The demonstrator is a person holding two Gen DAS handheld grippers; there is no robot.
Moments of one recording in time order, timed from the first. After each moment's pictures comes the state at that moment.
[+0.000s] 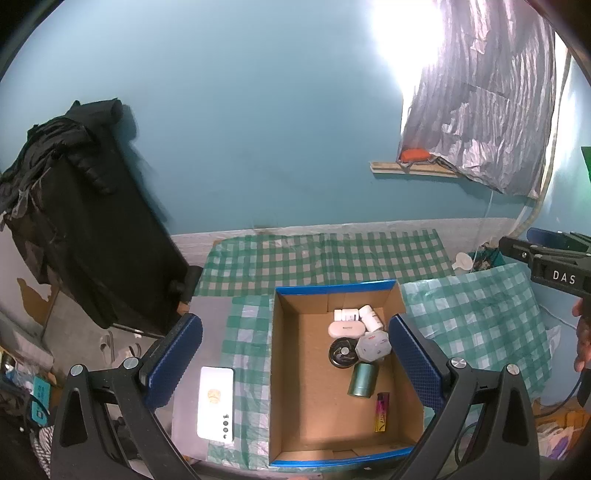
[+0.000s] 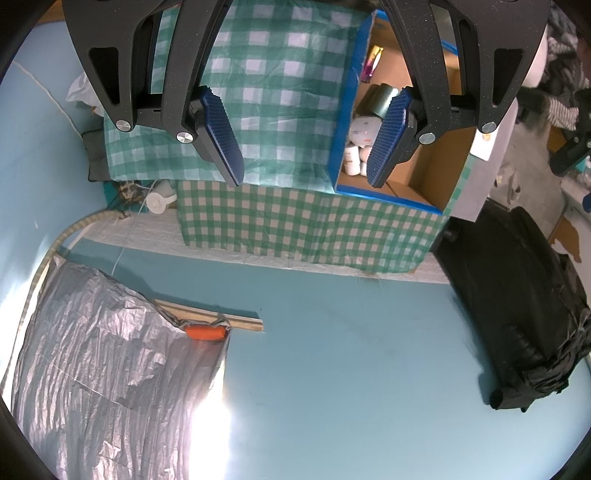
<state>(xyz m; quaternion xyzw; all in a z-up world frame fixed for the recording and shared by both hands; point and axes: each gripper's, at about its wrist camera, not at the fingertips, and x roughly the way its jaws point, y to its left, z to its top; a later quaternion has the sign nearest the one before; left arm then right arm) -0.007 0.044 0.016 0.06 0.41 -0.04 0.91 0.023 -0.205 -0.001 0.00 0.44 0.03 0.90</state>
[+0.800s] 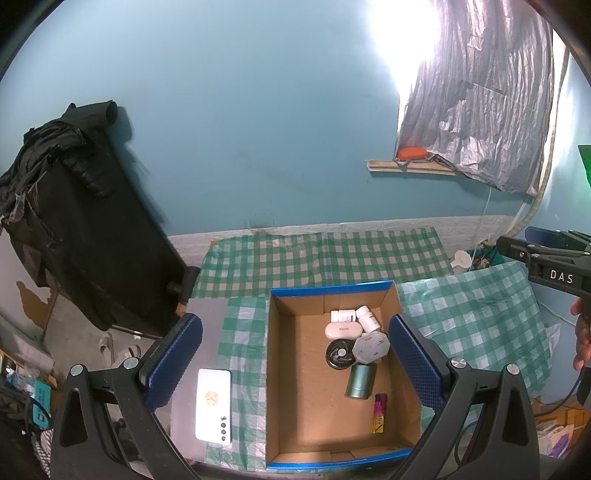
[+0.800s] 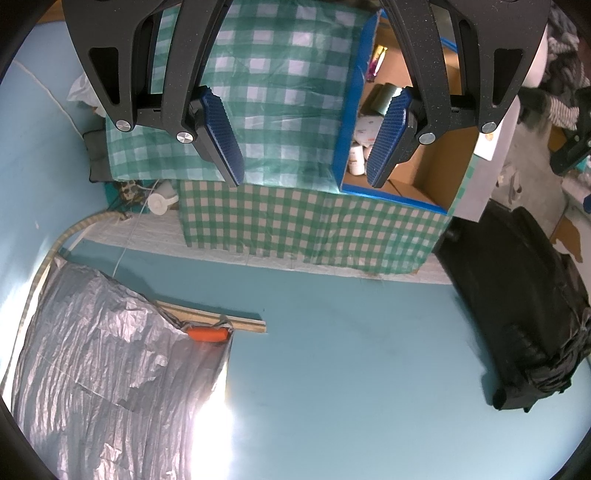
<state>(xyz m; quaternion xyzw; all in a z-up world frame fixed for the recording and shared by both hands) -0.003 0.037 0.018 0.07 0.41 -0.04 0.91 0.028 -0.213 0.001 0.00 0.44 0.04 0.90</state>
